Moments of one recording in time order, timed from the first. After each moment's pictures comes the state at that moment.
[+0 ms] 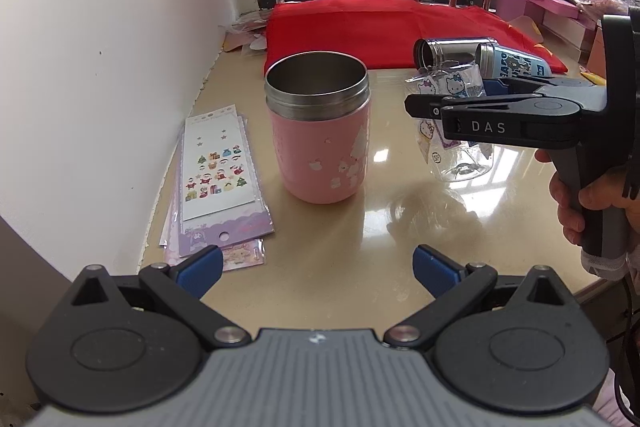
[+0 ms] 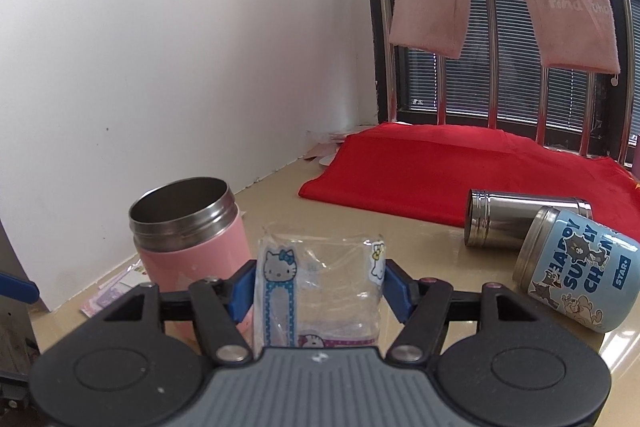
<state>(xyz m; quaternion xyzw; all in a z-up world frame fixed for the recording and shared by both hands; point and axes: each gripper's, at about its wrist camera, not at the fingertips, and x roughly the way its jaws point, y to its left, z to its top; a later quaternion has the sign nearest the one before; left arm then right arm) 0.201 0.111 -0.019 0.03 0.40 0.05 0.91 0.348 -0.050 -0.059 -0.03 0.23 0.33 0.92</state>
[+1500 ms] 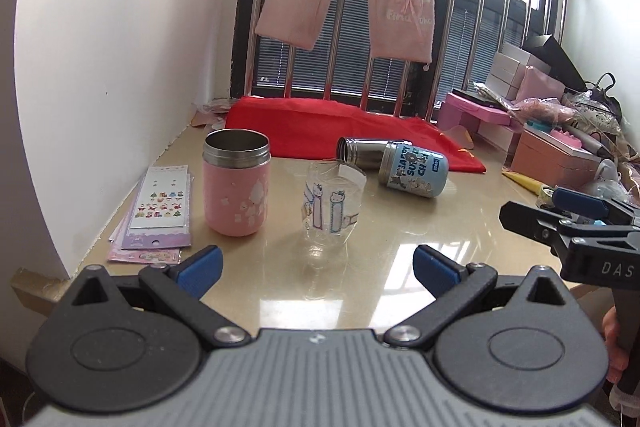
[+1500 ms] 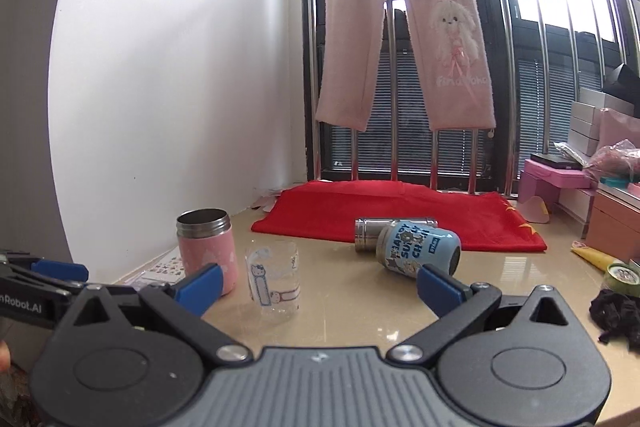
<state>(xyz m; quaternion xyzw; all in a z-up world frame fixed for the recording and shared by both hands) 0.080 0.037 0.004 -0.06 0.23 0.01 0.97 0.140 -0.181 -0.008 0.00 0.14 0.22 0.97</state>
